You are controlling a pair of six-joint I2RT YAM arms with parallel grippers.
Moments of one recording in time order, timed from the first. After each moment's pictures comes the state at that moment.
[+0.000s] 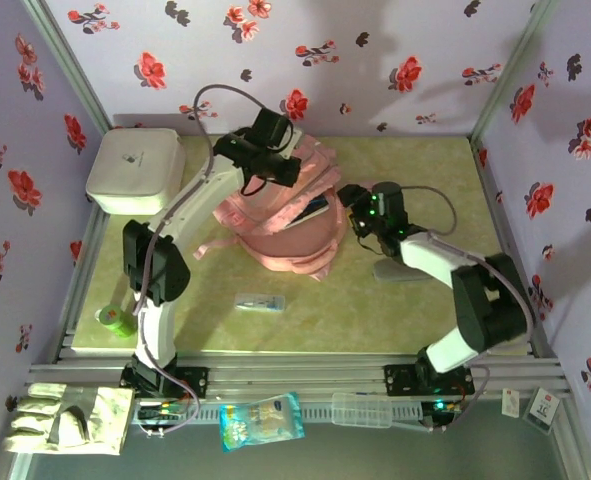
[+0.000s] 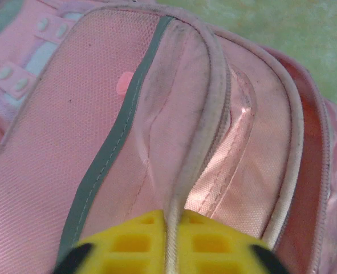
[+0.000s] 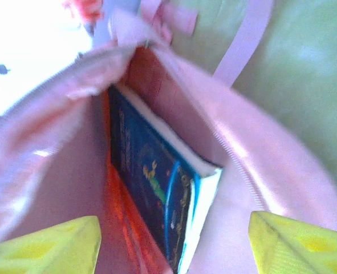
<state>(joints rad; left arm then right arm) -0.62 2.02 2.03 -0.90 0.08 -0.17 0.36 1.51 0.80 0.20 -0.16 1.29</state>
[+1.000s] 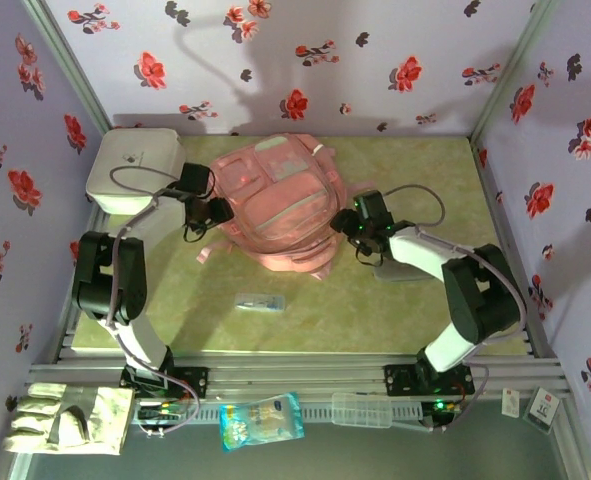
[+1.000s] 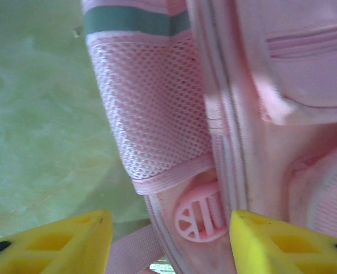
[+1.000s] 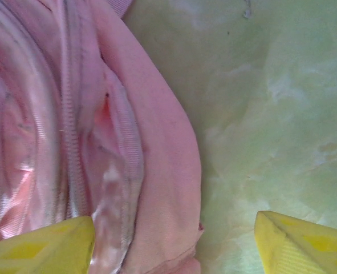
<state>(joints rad) -0.25 1.74 1.18 -0.50 0.06 -0.61 0.44 1.61 0.88 -0.16 -0.05 1.01</state>
